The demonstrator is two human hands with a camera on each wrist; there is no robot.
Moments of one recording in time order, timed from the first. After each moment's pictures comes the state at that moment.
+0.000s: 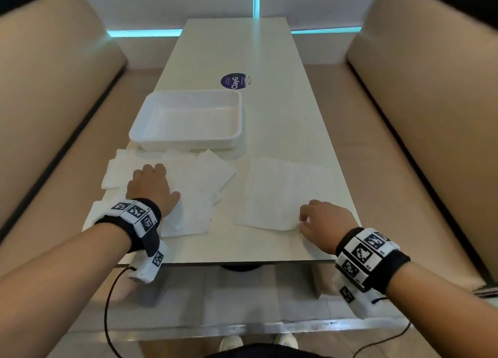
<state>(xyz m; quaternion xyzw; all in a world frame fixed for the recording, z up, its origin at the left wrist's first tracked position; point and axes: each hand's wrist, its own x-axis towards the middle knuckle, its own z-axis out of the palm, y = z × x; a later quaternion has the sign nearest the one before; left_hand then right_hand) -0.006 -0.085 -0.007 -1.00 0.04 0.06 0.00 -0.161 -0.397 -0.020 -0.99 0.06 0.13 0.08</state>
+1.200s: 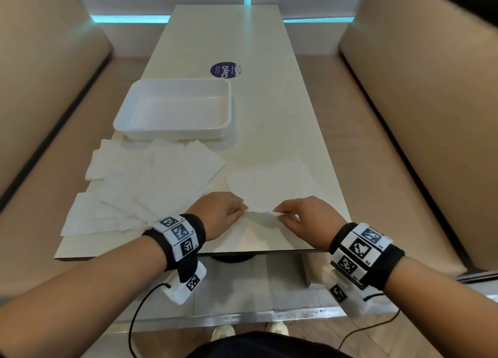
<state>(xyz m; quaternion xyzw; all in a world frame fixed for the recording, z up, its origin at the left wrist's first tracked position) -0.078 -0.175 -0.035 -0.90 0.36 0.18 -0.16 -0.178 -0.386 0.000 -0.97 0.01 0.13 0.22</state>
